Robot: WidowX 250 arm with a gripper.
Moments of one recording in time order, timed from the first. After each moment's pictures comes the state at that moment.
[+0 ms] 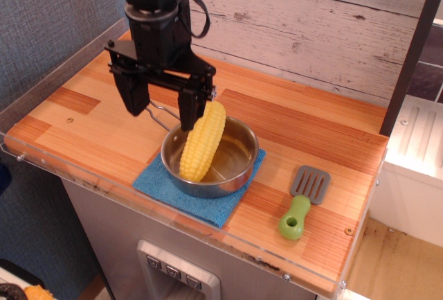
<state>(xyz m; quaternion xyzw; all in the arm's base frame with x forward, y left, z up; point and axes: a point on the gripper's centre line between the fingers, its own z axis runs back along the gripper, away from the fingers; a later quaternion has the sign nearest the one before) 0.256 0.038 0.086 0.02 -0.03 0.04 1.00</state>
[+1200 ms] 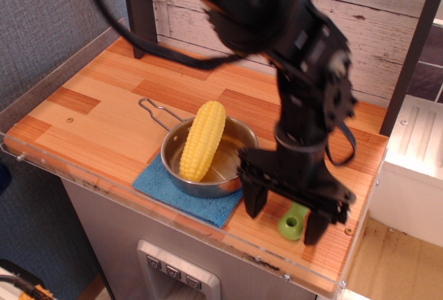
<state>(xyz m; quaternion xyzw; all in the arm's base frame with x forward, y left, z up) 0.247 -0.101 0.015 0.00 -0.01 -0.04 1.00</state>
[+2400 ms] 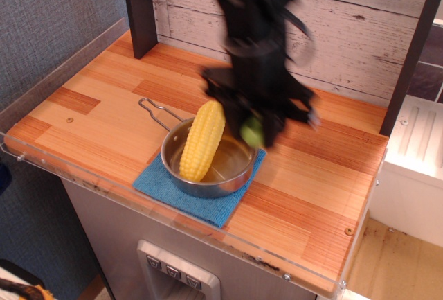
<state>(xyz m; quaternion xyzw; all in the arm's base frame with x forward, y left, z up) 0.279 -0.030 0.094 -0.05 -0.11 -0.01 0.99</state>
